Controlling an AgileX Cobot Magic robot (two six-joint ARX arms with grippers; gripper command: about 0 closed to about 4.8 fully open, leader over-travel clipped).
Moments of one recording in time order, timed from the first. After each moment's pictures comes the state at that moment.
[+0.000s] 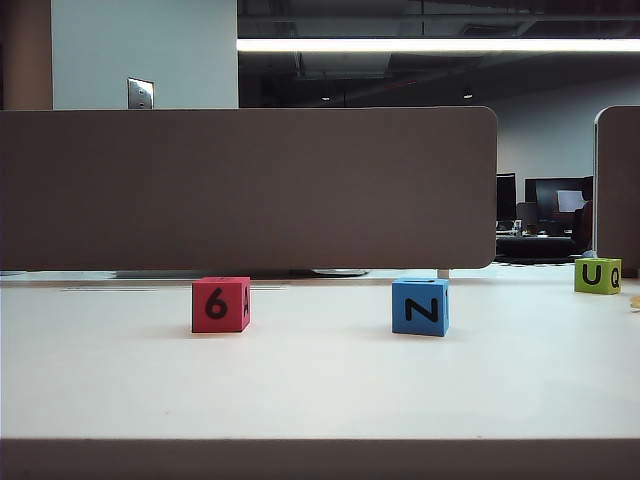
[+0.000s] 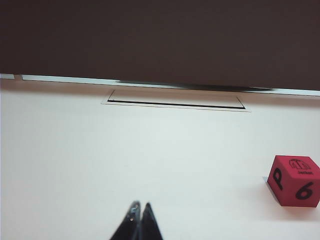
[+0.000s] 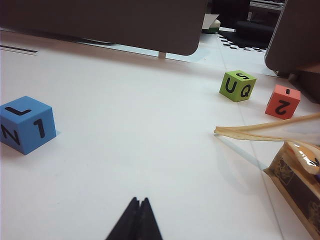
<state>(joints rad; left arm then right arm) 0.04 0.00 0.00 0.03 0.03 -0.04 -0.07 0.00 0.01 -0.09 -0.11 -0.16</state>
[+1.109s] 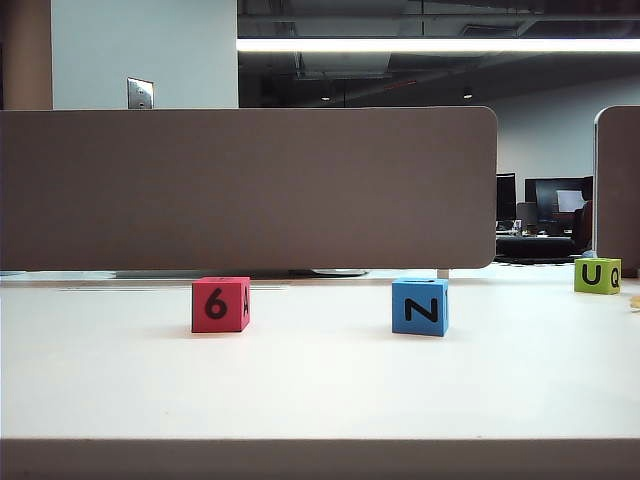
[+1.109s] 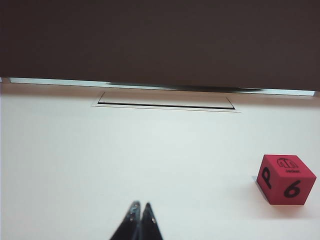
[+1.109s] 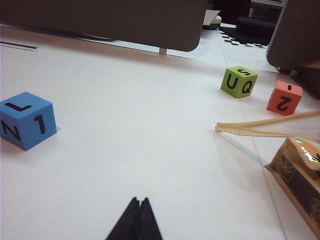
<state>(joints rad) 0.04 0.00 0.00 0.03 0.06 -0.03 -0.07 0.00 0.01 -0.10 -0.11 -0.16</state>
